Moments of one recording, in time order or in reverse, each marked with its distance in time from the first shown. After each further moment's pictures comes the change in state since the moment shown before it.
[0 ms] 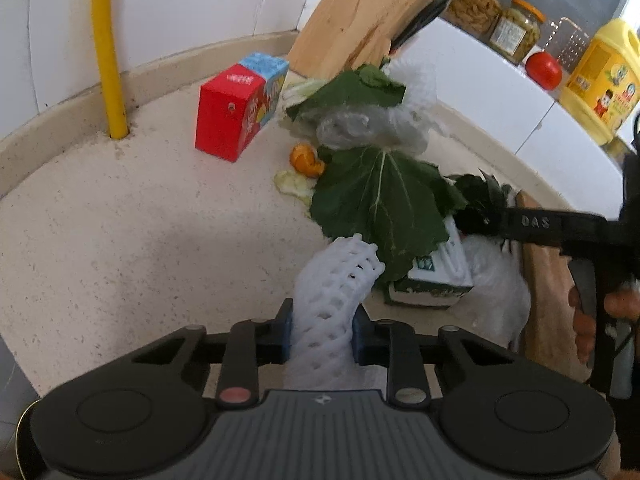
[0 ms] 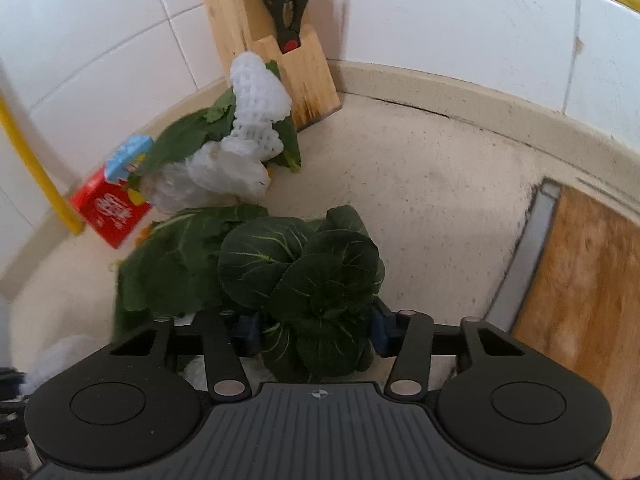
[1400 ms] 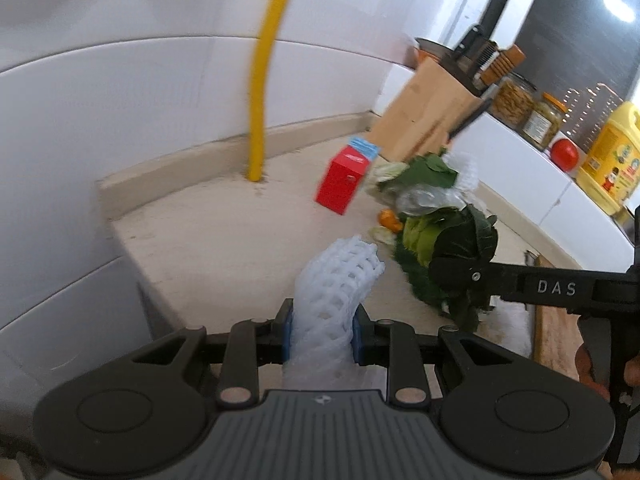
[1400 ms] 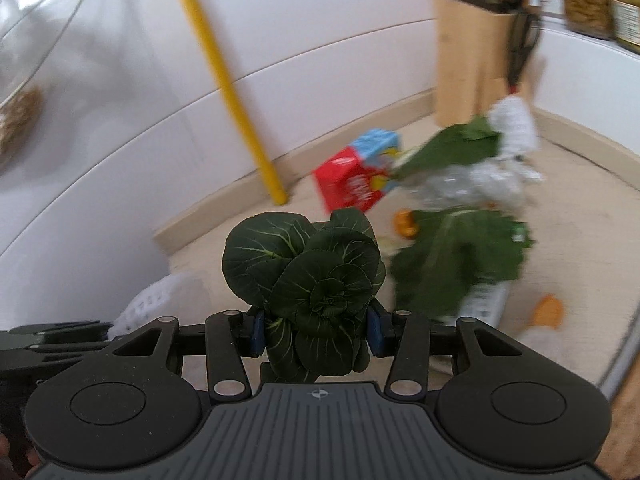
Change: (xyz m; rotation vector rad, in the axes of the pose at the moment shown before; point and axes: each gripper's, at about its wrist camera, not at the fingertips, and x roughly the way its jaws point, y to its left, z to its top) left arm -0.112 0.055 -0.041 -0.118 -0.210 0.119; right arm -0.064 0.148 -0.042 -0.213 -0.022 0.299
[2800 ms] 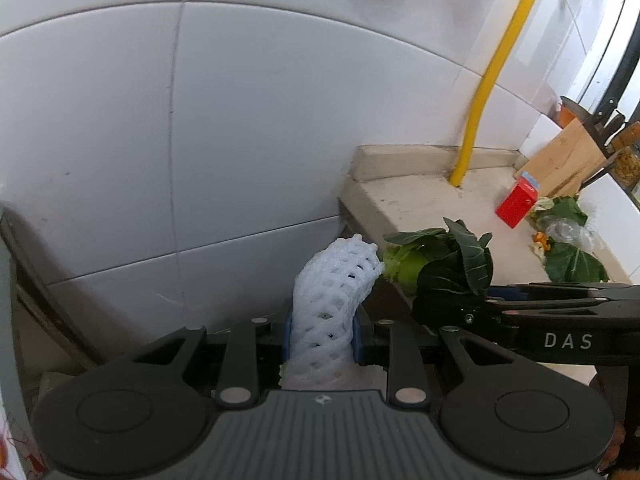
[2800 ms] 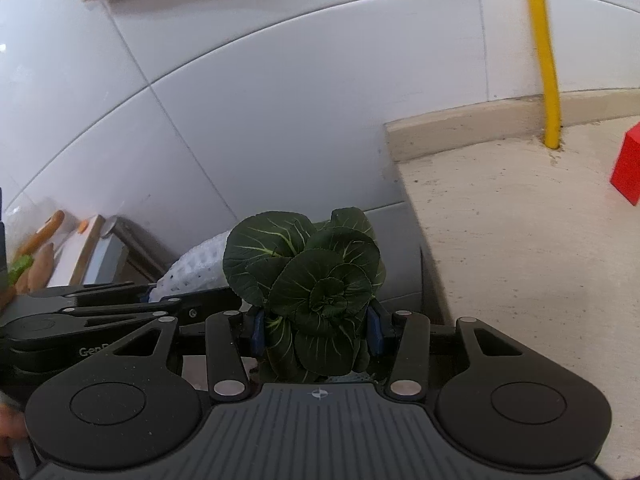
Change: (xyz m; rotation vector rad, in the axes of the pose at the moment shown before) left arm -0.087 0.139 -0.061 -0.230 -0.047 0.272; right arm 0.076 0.188 -0.032 -0.257 0.231 0.281
